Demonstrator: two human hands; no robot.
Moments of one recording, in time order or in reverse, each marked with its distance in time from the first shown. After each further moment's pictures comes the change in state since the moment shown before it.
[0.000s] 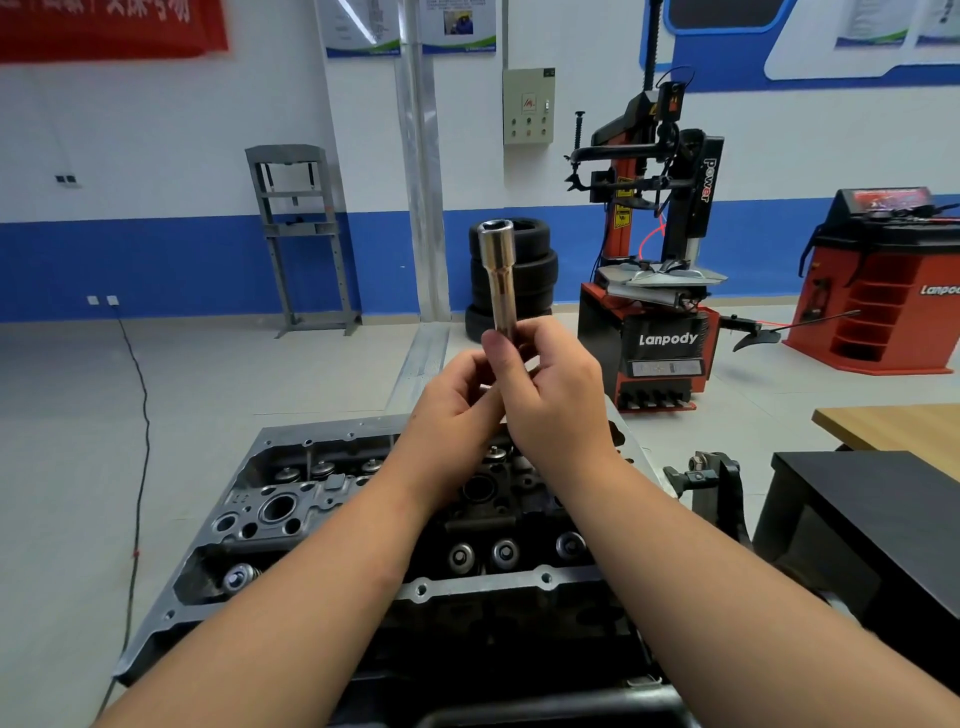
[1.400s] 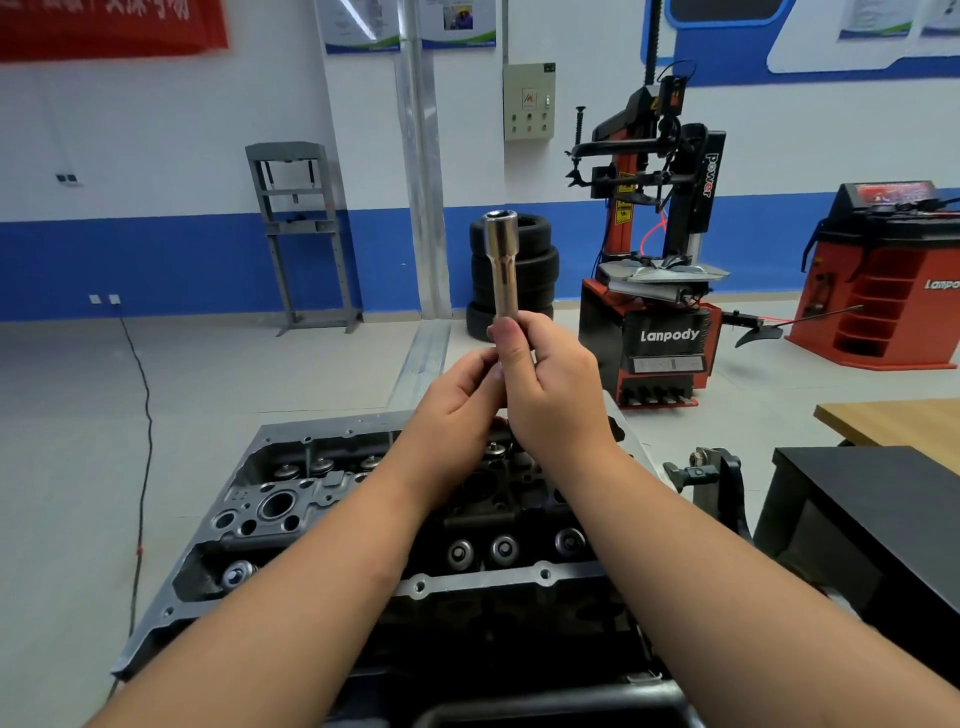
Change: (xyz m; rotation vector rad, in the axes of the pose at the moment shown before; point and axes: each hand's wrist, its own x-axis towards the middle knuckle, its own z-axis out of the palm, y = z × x) left_hand 0.000 0.001 0.003 -0.015 -0.019 -0.049; right_hand 0.002 0.002 0.001 0.010 -0.021 -0.004
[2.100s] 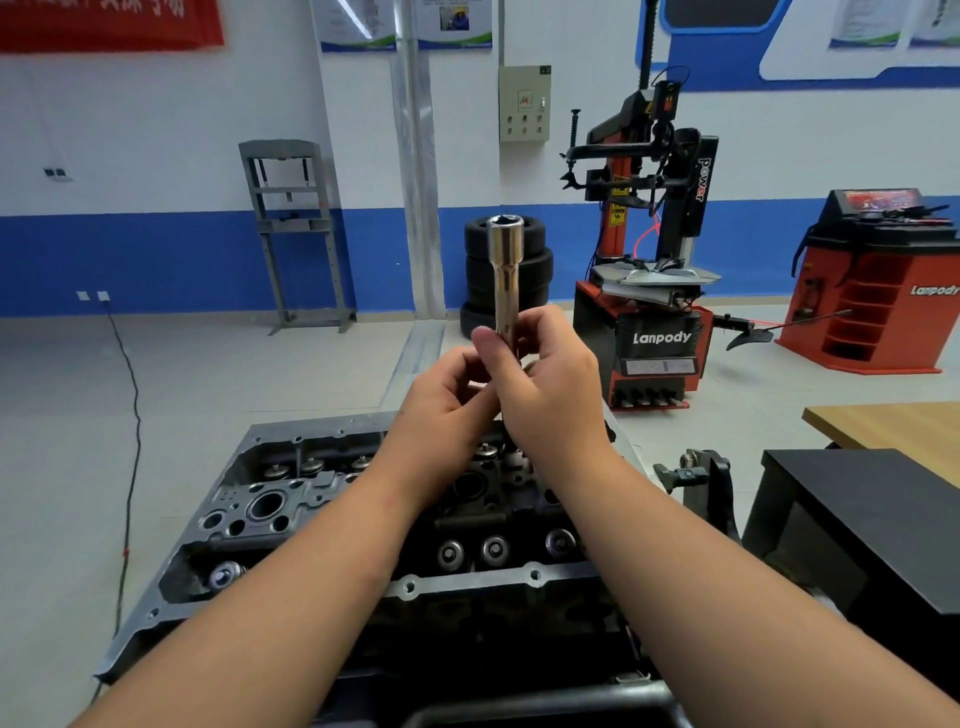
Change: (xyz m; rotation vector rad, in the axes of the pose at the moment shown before) left_hand 0.002 -0.005 -0.004 0.085 0.053 0.073; right_hand 0.000 0.000 -0.003 0.045 0.030 0.045
